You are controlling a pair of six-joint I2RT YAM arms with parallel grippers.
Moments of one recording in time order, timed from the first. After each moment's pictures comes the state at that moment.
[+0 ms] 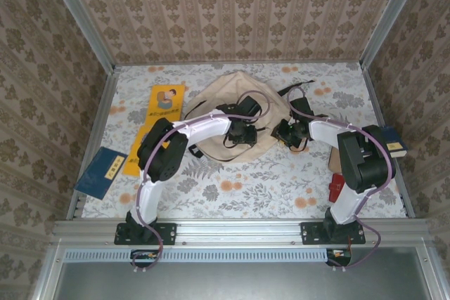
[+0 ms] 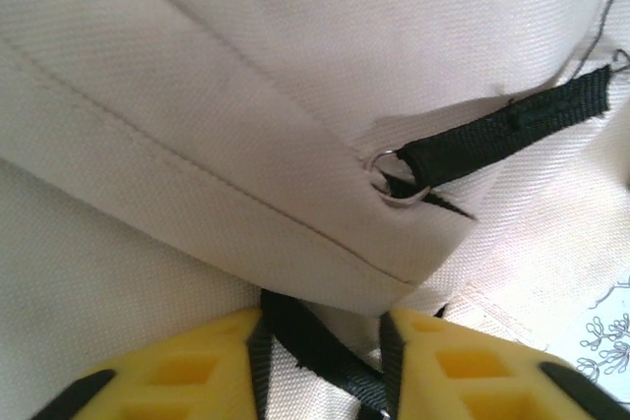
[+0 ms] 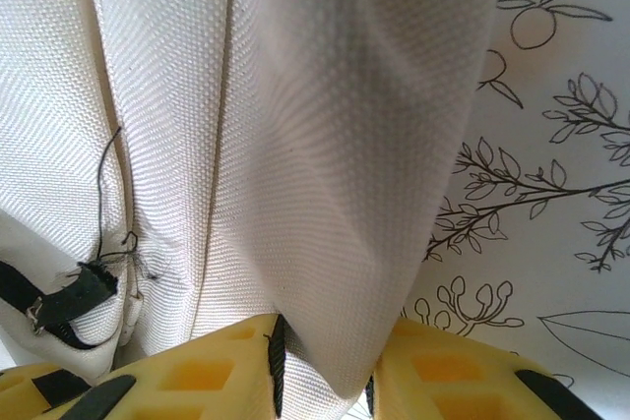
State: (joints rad) left arm -0.85 2.11 1.58 -0.66 0.07 -0.67; right arm 0.21 1.73 0.94 -0.31 -0.30 0.78
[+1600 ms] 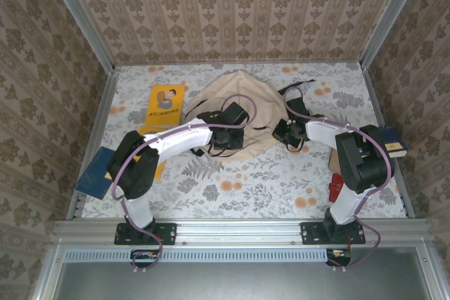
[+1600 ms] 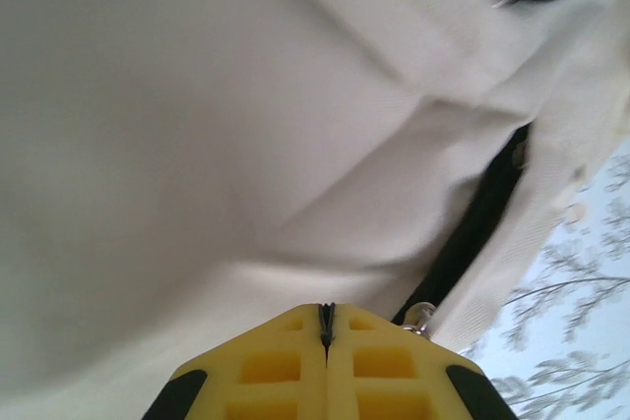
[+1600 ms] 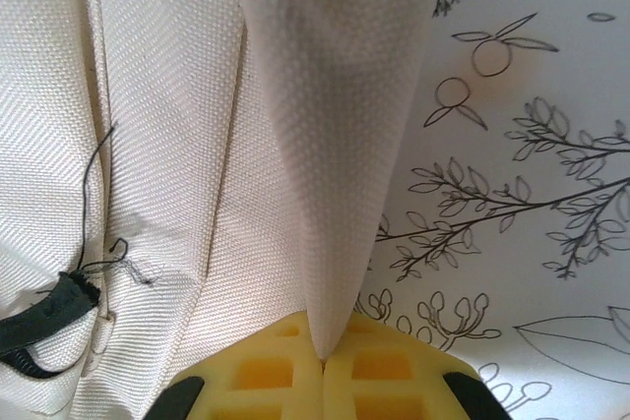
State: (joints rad) left arm -0.87 1.79 1.29 -0.66 -0.05 -0.70; right arm 0.24 1.74 0.95 -0.32 -0.16 0.82
